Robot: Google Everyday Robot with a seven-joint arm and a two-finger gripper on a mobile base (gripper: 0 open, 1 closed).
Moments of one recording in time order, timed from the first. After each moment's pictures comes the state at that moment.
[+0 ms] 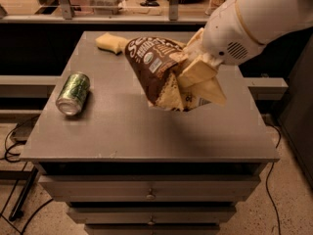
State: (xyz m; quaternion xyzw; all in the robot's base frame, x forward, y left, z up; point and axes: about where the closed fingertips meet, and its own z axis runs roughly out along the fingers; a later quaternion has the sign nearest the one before) arm 0.492 -0.047 0.989 -0.63 0.69 0.10 0.34
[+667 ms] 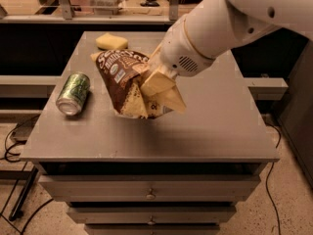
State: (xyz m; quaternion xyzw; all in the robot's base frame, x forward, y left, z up) arm 0.499 0.022 0.959 -0.63 0.69 0.13 0.34
